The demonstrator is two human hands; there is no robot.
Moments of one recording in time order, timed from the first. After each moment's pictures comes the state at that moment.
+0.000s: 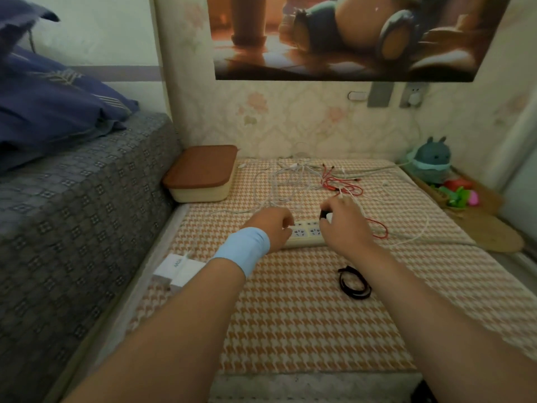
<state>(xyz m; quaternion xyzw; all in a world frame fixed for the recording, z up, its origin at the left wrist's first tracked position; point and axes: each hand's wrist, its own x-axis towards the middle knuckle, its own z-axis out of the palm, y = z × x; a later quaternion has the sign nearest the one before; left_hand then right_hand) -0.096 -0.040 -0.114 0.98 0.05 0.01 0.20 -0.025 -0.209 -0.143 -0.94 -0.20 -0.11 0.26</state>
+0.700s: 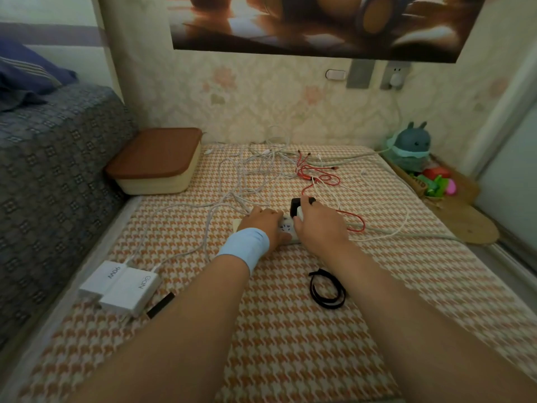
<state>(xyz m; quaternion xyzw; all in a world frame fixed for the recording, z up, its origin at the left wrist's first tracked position) 0.000 -0.076 -0.182 0.99 0.05 -0.08 0.06 0.034 -0.215 -0.185 -0.97 -0.22 -0.11 0.05</state>
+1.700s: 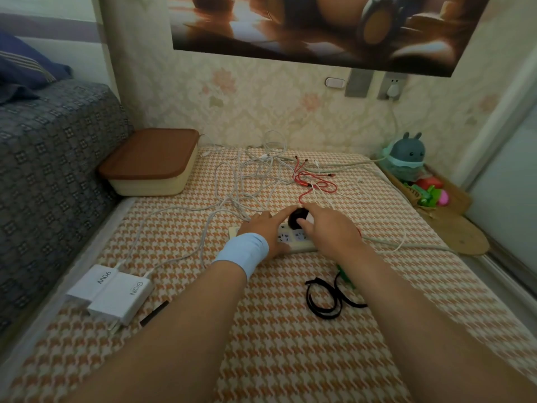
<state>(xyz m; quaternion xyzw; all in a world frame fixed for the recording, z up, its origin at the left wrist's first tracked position) 0.000 -0.078 -0.175 0.99 0.02 -0.07 0.15 0.042 -0.240 -0.168 -0.96 -0.24 -0.08 0.13</state>
